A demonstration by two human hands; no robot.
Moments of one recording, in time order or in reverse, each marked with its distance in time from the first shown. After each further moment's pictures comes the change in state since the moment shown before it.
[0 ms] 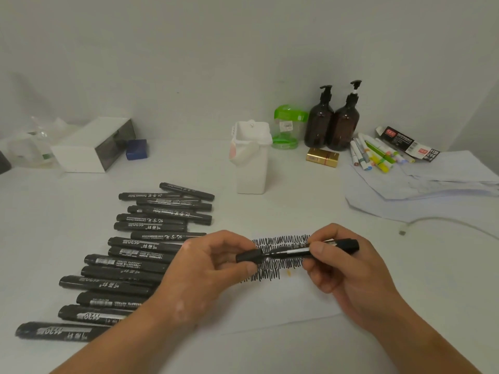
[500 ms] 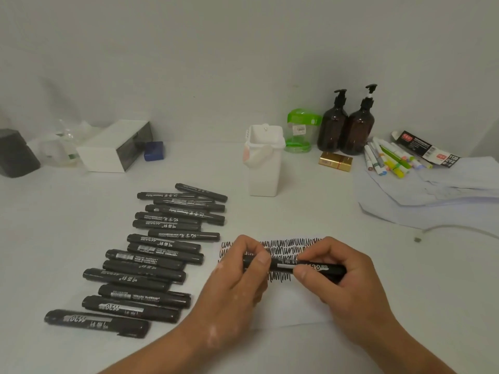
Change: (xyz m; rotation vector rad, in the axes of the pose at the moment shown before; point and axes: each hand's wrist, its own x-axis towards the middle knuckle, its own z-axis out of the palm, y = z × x) left_hand -0.020 -0.002 0.027 0.029 0.020 0.077; right_hand -0.017 0.000 0.031 -0.338 0.026 -0.188
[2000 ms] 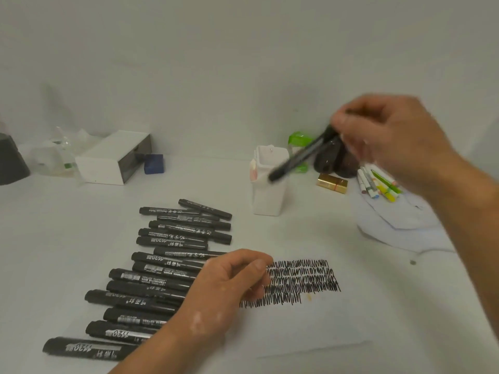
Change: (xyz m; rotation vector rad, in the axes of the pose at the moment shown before) left_hand 0.017 0.002 -0.042 -0.209 -0.003 -0.086; right_hand 0.142 -0.146 -0.030 -0.482 0.054 -0.273
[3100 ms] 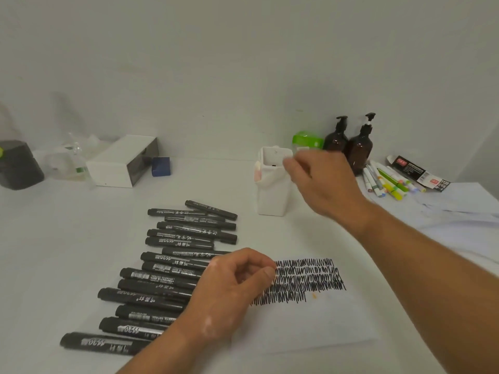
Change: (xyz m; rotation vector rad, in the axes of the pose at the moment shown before) left_hand -0.006 0.006 -0.003 0.318 0.016 0.101; right_hand -0.003 0.054 0.087 -0.493 0.030 -0.142
